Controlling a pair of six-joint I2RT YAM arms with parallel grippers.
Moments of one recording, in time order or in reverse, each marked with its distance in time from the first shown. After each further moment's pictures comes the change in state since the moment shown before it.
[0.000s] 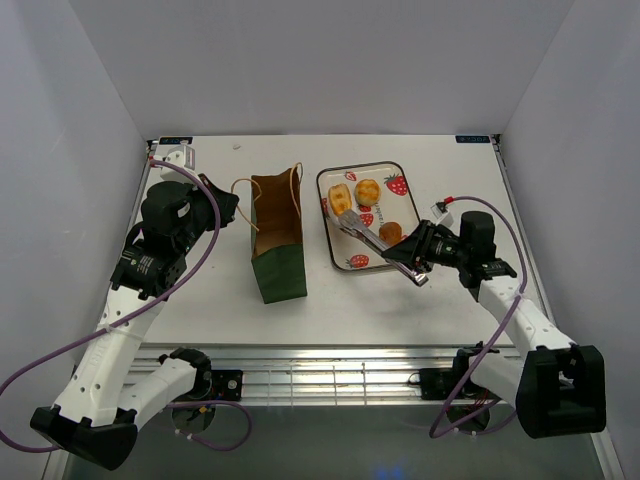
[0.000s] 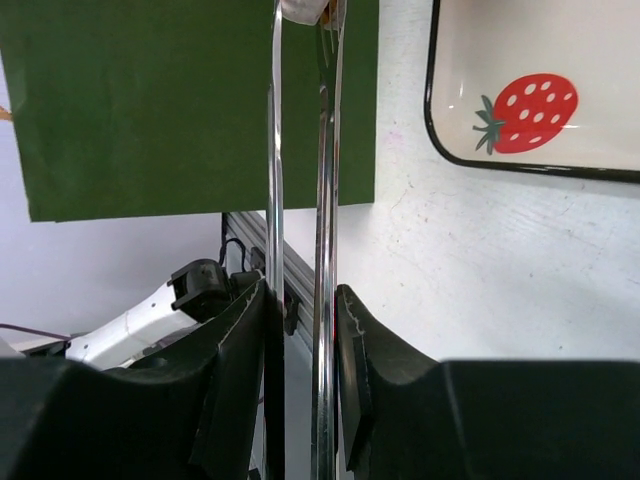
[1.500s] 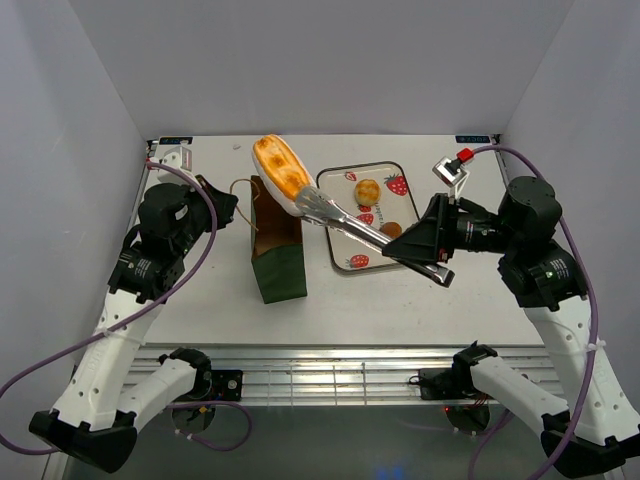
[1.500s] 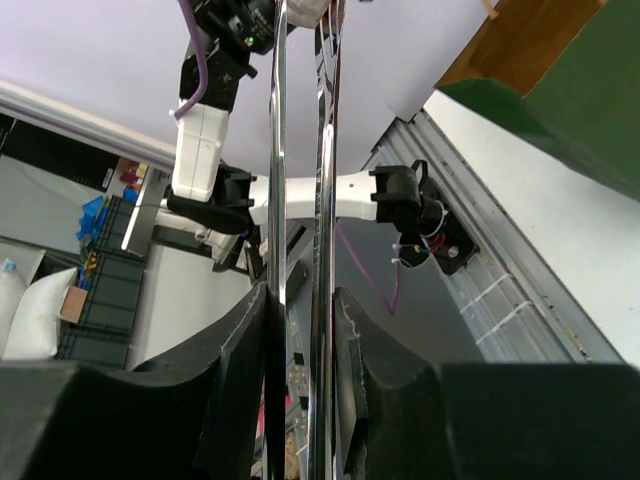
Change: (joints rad) left arm 0.000 -0.014 0.000 -0.007 -0.002 -0.022; right arm 0.241 -0.227 0.679 -0.474 -0.169 0.069
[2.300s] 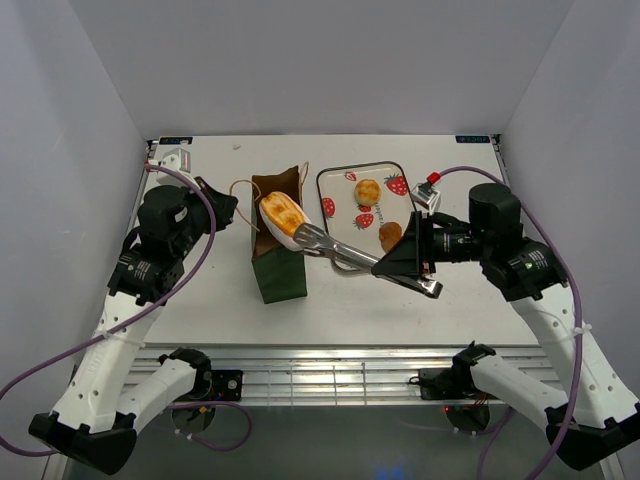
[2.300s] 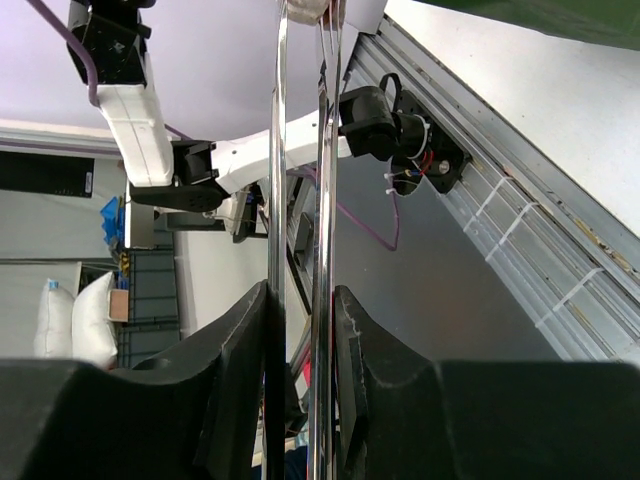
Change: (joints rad) left arm 0.000 -0.014 -0.009 0.001 -0.001 -0.016; right arm 0.082 0.023 -0.072 -0.231 0.066 -0.046
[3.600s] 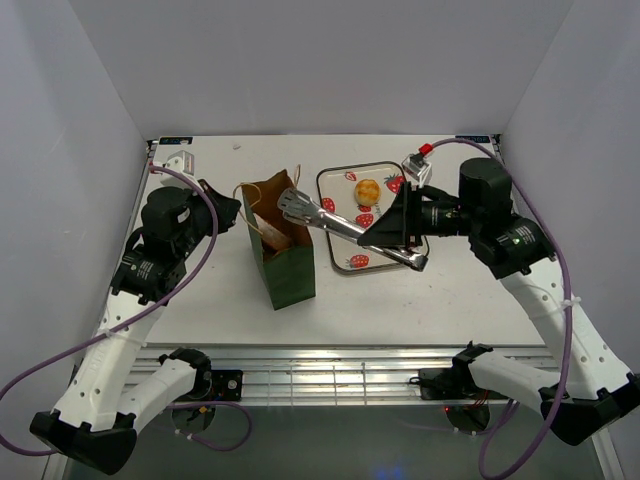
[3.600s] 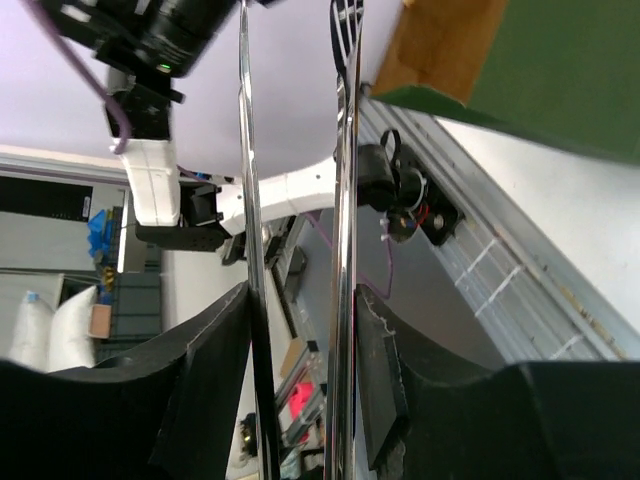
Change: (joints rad) left arm 0.000 -0.001 -0.027 0.008 0.026 -0.008; right arm 0.038 0.151 0.097 0.132 0.059 0.027
